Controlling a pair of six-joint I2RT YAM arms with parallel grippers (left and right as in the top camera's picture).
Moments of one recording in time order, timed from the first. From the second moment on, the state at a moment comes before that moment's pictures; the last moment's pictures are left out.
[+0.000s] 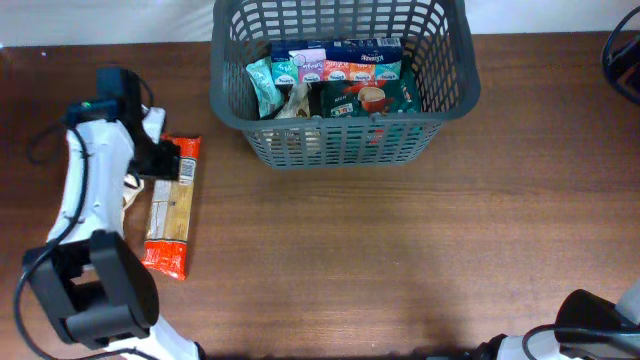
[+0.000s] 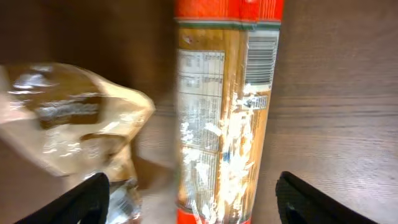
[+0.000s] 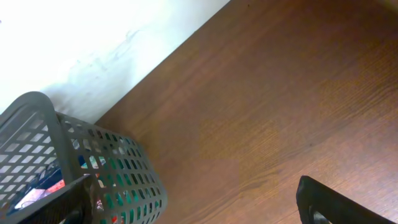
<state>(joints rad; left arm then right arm) 0.18 1.84 1.52 -1.09 -0.14 0.21 -0.47 1.69 2.20 -1.33 -0.20 0.34</state>
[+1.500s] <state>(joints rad) 0.17 1.91 2.01 -1.22 -0.12 0.25 -0.47 1.69 2.20 -1.33 -0.20 0.34</state>
